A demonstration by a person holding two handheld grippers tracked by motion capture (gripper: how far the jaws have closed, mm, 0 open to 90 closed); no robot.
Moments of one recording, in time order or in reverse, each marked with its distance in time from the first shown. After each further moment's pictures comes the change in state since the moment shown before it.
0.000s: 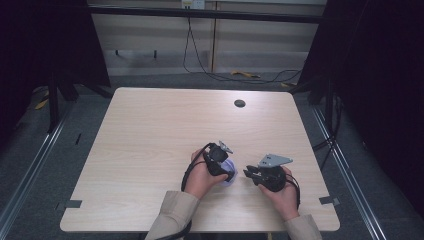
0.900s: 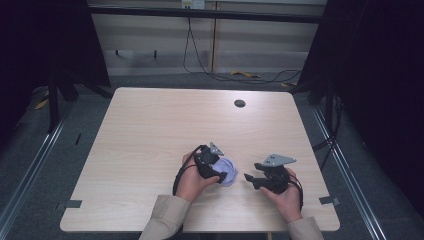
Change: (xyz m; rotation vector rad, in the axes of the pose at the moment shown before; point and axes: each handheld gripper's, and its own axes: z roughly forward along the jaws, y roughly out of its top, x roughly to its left) left arm 0.013 -0.022 -0.016 -0.050 0.008 0.004; right arm -0.006 -0.004 -0.004 0.017 -0.021 0.057
